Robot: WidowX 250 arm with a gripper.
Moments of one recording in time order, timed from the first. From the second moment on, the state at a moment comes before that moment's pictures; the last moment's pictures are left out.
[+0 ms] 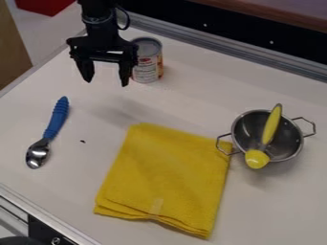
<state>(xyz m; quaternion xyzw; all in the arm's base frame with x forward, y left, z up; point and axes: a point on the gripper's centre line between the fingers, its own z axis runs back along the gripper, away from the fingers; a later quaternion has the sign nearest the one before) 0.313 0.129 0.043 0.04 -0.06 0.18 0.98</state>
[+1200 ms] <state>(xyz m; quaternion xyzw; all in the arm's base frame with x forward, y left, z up) 0.265 0.013 0.028 0.00 0.00 0.14 0.99</state>
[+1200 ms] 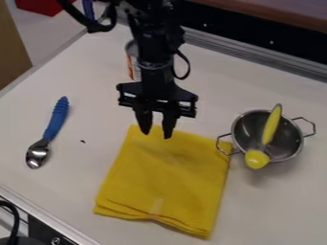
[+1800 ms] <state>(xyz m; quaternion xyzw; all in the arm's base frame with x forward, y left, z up) 0.253 -0.004 -0.024 0.00 -0.02 0.15 0.99</state>
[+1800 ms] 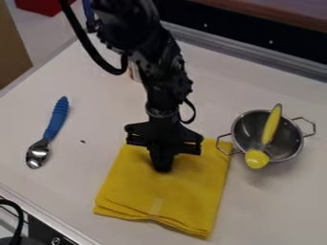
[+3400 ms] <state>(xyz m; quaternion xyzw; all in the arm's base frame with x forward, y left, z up) 0.376 0.026 -0.021 -0.04 -0.12 0.07 0.99</state>
